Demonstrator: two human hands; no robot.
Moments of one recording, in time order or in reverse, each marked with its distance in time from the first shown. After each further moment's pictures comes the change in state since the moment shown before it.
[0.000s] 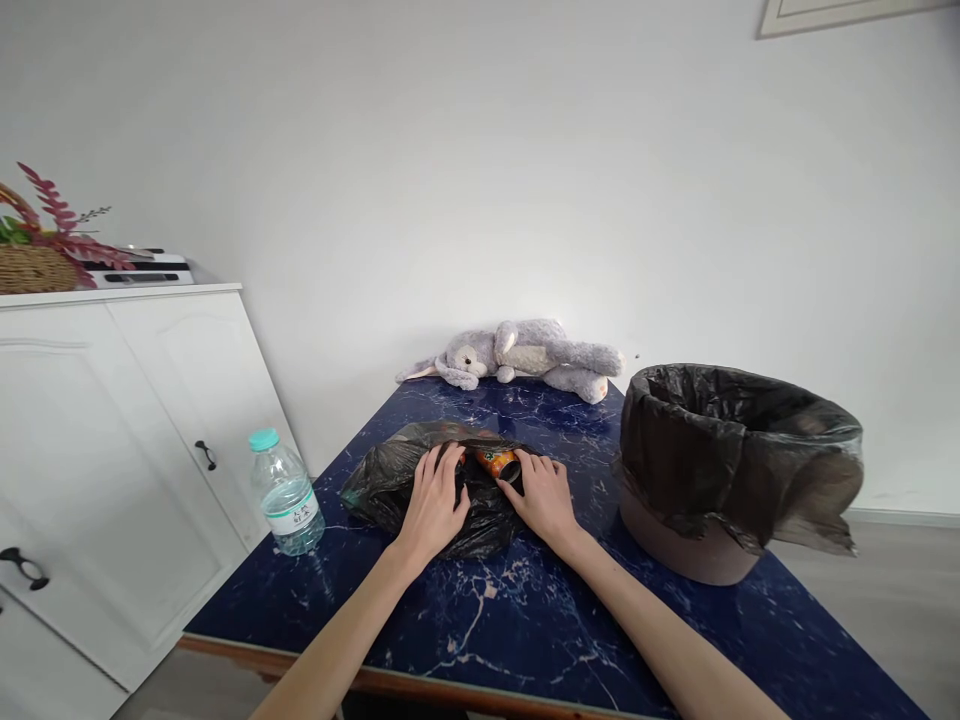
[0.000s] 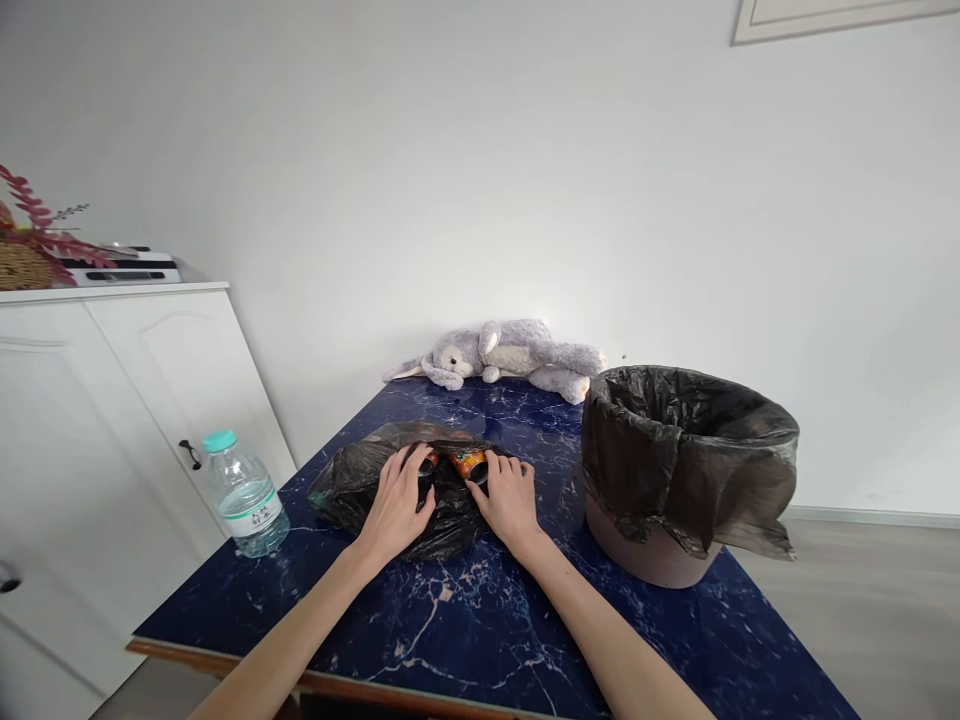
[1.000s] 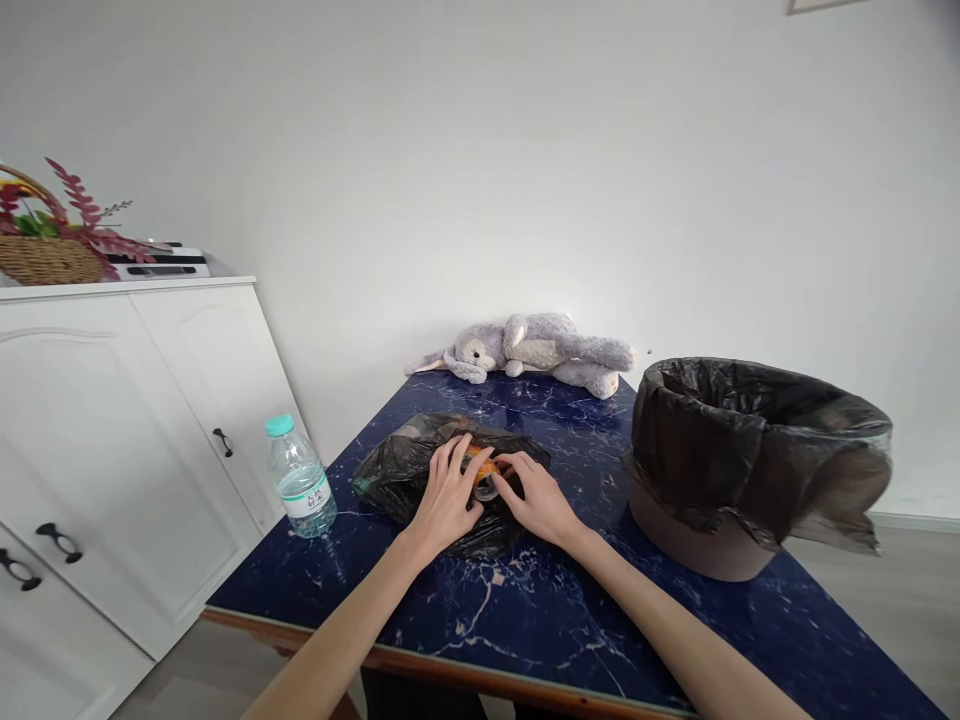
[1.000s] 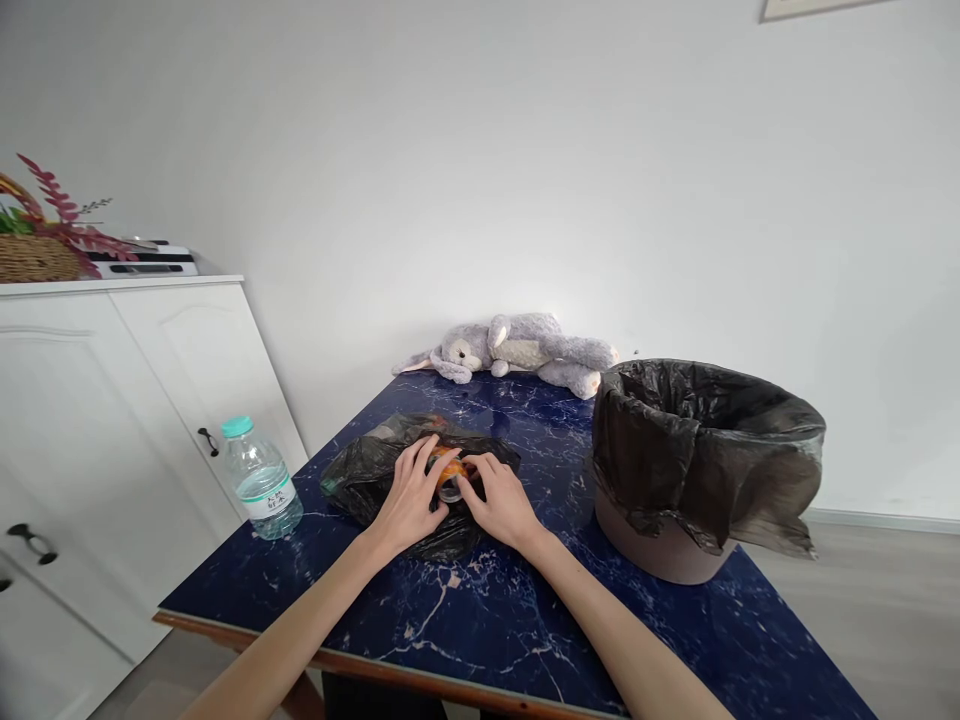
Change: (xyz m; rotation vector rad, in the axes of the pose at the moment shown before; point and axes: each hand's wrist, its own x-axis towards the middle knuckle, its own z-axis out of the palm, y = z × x) left_hand -0.004 0.007 -0.005 0.022 -0.094 0.084; right_hand -0.011 -0.022 -0.025 0.467 -0.038 -0.189
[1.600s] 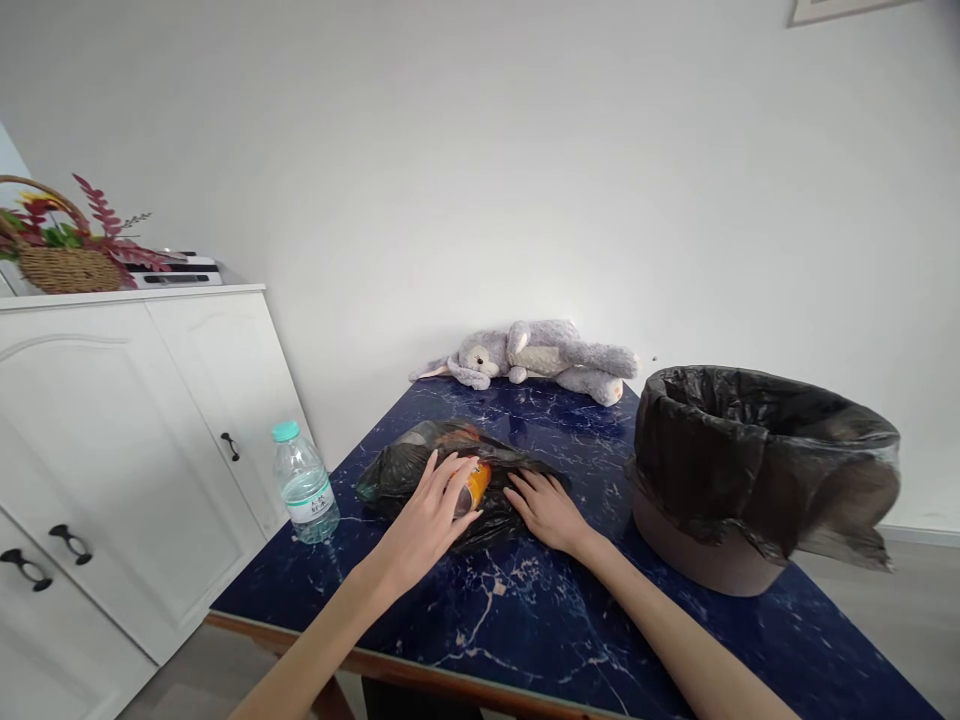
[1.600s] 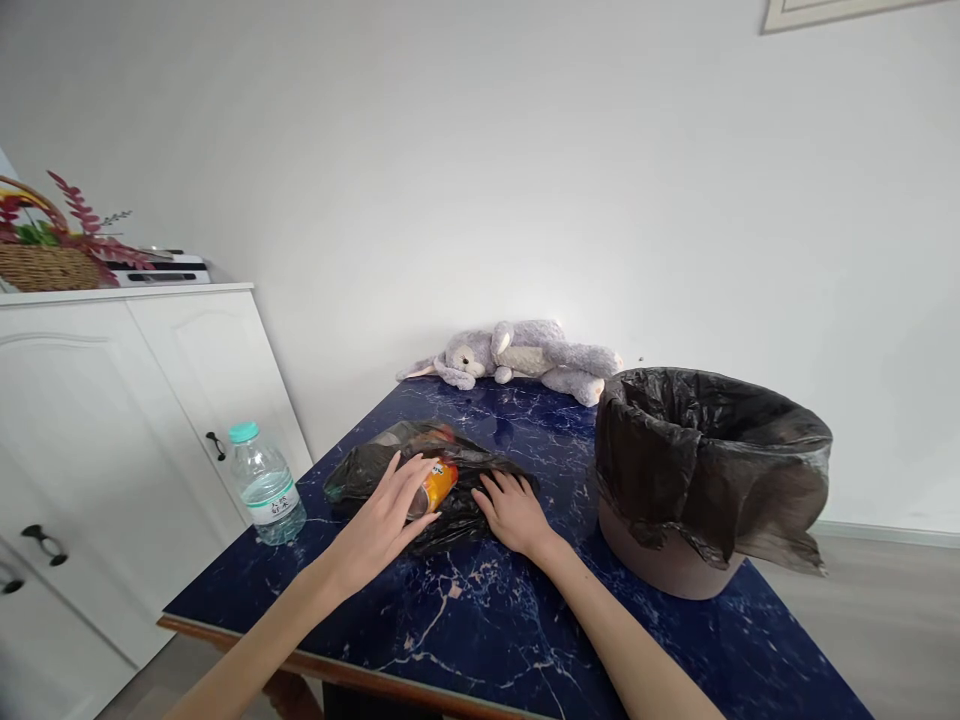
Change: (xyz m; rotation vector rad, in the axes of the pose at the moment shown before) left_hand -0.016 0.009 -0.071 -0.054 -0.066 0.076; right_hand -0.010 0.044 0.020 -0.289 -0.187 0.027
